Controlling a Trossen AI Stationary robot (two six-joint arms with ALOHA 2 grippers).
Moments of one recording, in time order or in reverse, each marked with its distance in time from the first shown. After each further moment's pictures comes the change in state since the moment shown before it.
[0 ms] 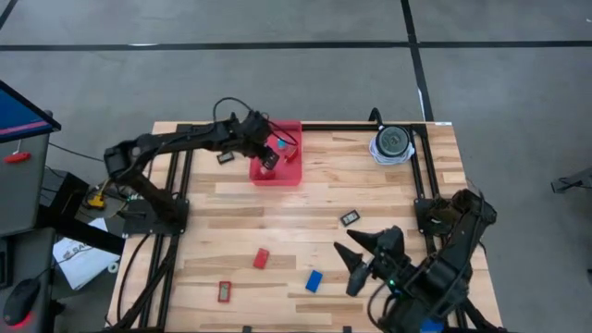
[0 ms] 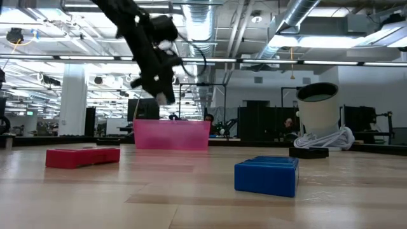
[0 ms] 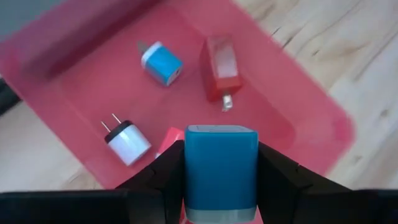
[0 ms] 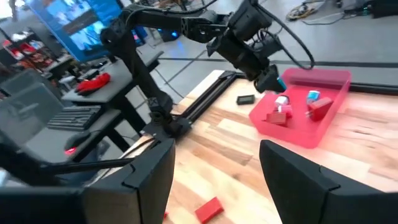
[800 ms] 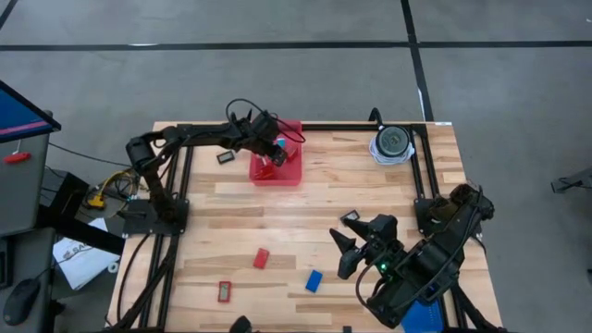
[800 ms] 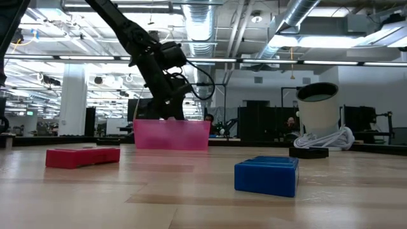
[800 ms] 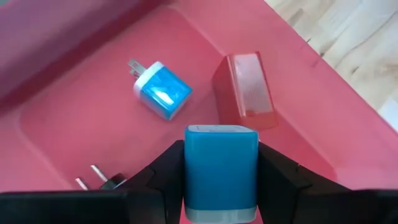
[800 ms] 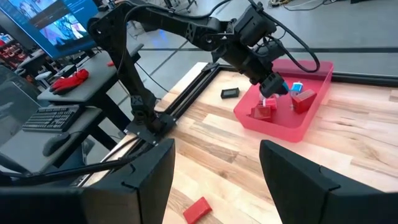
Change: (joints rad) left arm 0.075 0.202 0.000 0.227 0.061 0.056; right arm -0.078 -0.027 0.000 0.000 -0.082 -0.024
